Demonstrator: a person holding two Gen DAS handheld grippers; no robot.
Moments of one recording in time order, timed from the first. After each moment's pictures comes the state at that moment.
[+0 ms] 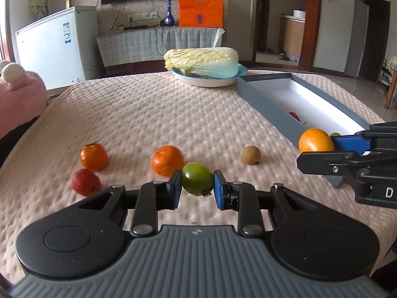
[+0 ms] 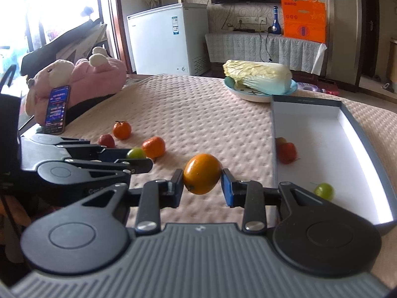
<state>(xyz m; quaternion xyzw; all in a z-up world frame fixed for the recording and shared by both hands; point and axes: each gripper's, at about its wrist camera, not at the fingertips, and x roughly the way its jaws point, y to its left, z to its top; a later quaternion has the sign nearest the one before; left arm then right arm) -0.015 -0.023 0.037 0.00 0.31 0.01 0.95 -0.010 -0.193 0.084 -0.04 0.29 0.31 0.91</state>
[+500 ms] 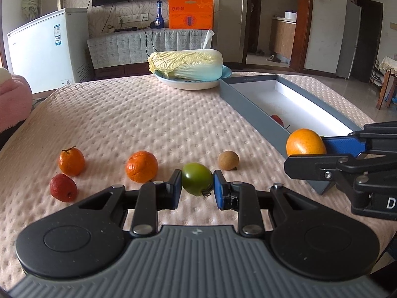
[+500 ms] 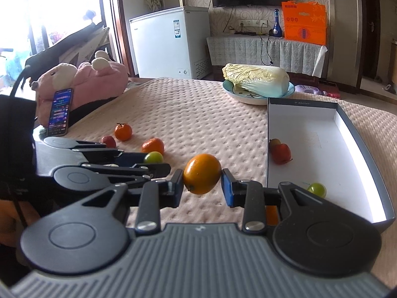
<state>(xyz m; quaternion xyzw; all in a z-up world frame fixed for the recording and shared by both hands) -0.006 -0.042 0.037 -0.01 0.31 -0.01 0.95 -0.014 -0.203 0.087 -0.04 0.28 0.32 0.91</state>
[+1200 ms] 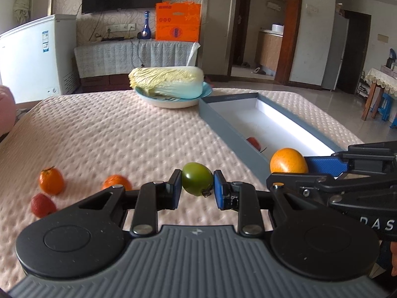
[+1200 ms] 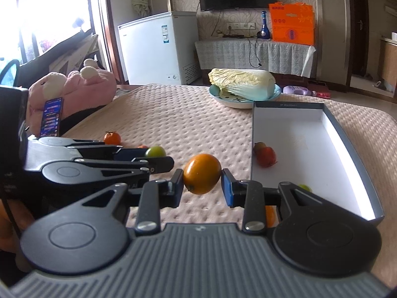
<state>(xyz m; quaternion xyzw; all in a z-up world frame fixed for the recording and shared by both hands) 0.004 -0.059 0.054 -0.02 0.28 -0.05 0.96 -0.011 -0.217 0.091 -0.02 0.28 0.29 0.92</state>
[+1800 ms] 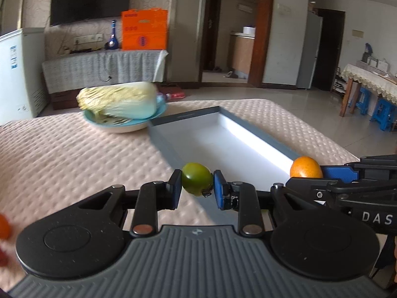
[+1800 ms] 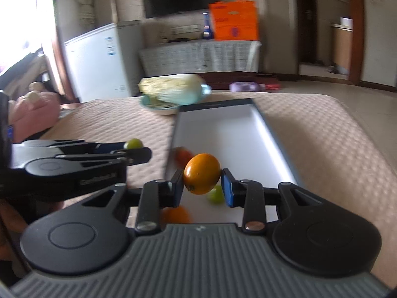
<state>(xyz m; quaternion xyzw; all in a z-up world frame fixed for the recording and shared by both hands) 0.070 -0.120 0.058 0.00 0.26 -0.12 0.96 0.017 -0.282 0.089 0.01 0.28 0.16 0.95</state>
